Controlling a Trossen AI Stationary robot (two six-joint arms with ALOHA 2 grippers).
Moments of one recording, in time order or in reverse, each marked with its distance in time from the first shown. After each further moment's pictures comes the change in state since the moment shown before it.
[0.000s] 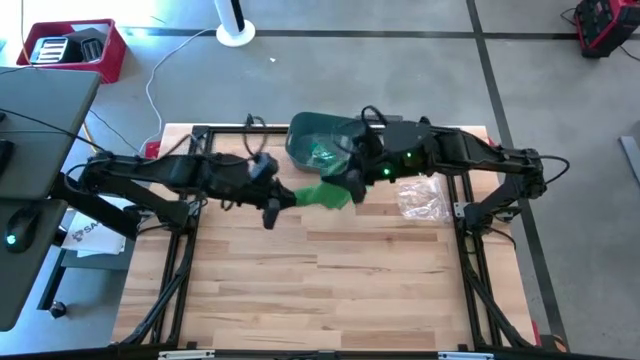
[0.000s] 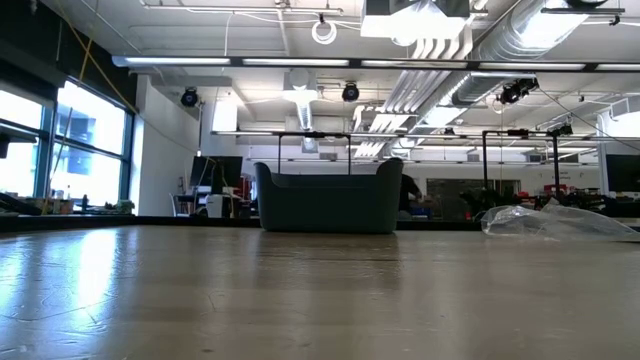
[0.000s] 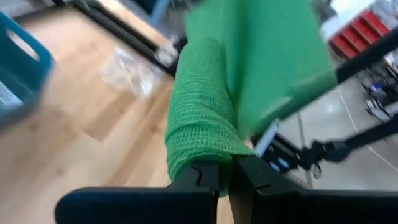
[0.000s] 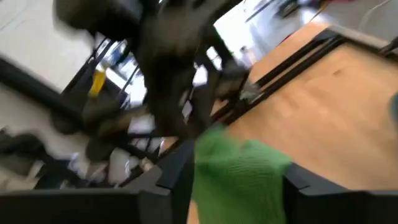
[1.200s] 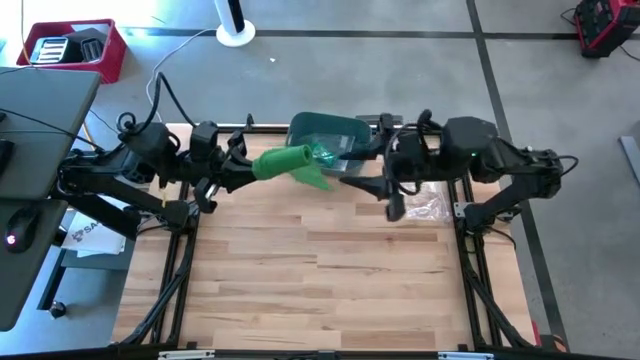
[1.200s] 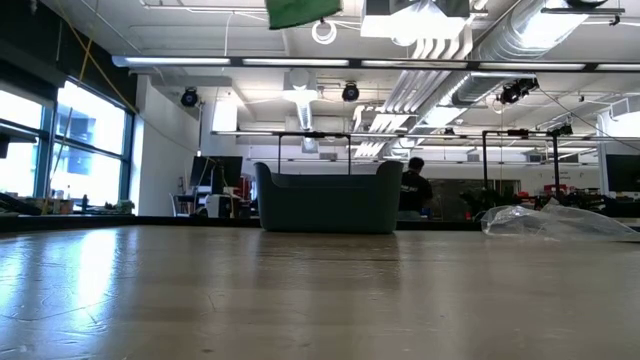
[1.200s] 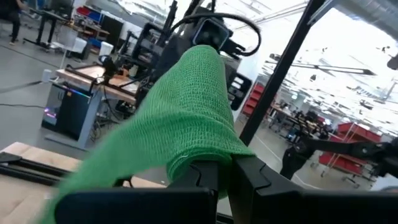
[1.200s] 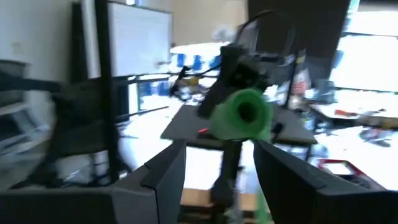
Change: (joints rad) left arm 0.006 -0.225 0.002 0.334 0.092 0.280; right arm 0.119 -0.100 -0.002 0.308 0.023 -0.753
